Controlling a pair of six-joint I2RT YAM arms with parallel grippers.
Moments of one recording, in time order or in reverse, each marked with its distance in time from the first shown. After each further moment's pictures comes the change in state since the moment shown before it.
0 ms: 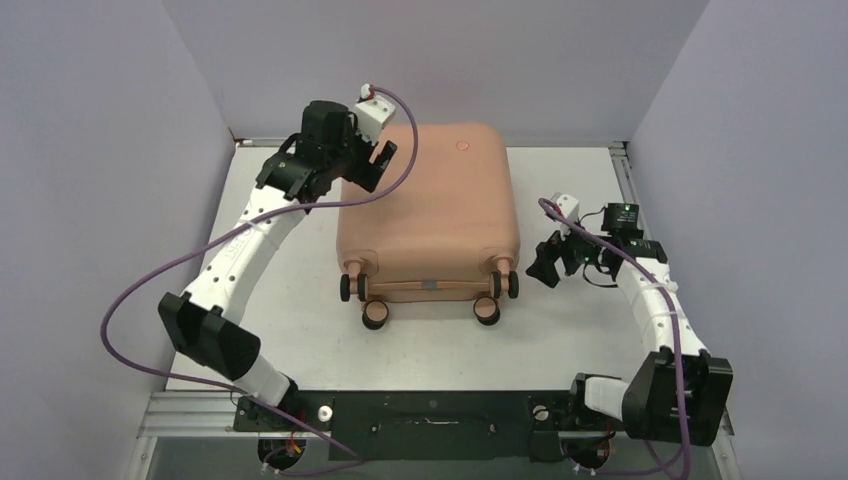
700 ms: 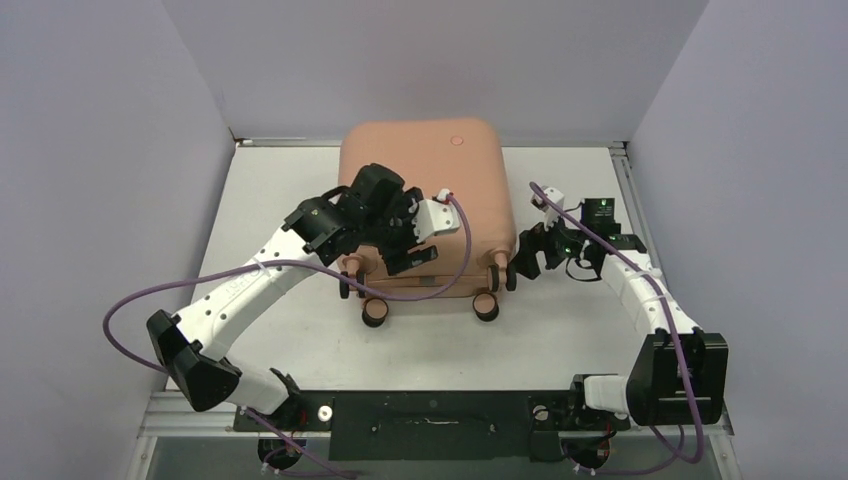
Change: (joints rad) left arm -0.342 -0.184 -0.174 -0.225 0.250 0.279; right arm 0.125 0.033 -0.006 0.122 0.066 0.271
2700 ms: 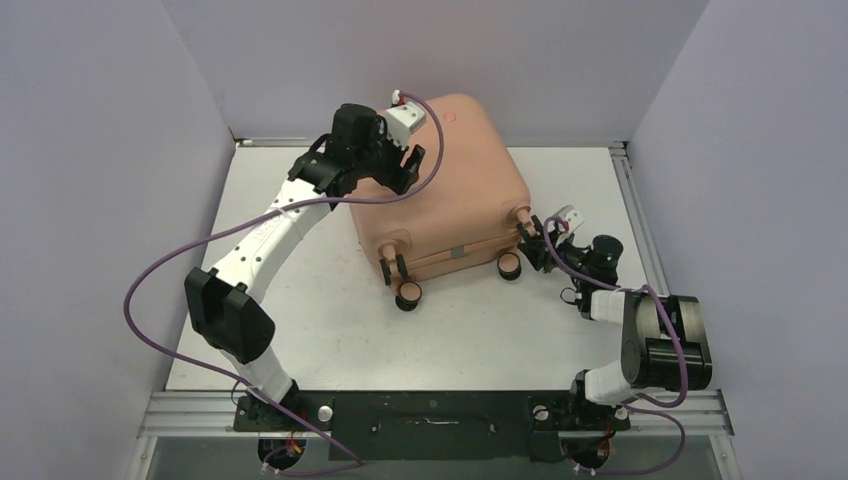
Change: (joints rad) left arm 0.263 0.261 0.174 0.342 -0.018 -0.353; right arm -0.117 0.175 -0.502 1.348 -0.109 0.297
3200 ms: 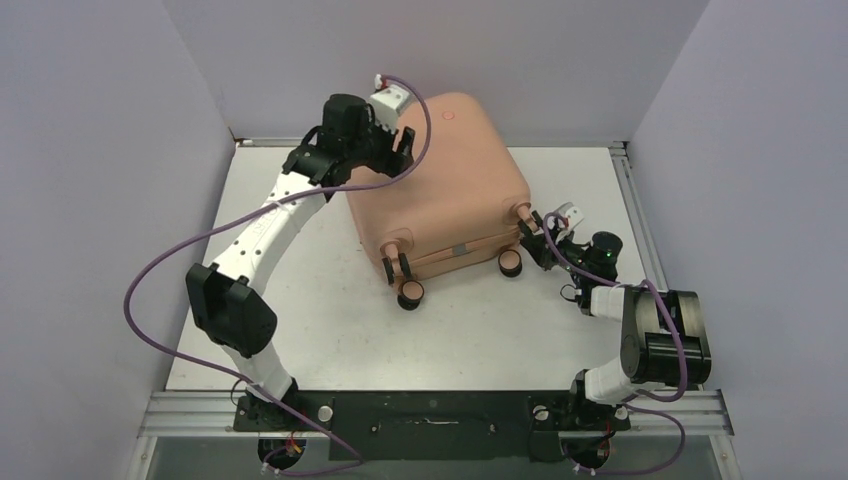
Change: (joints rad) left arm 0.040 0.022 0.018 0.035 0.002 -0.079; right arm 0.005 0.033 0.031 -0.014 0.004 0.001
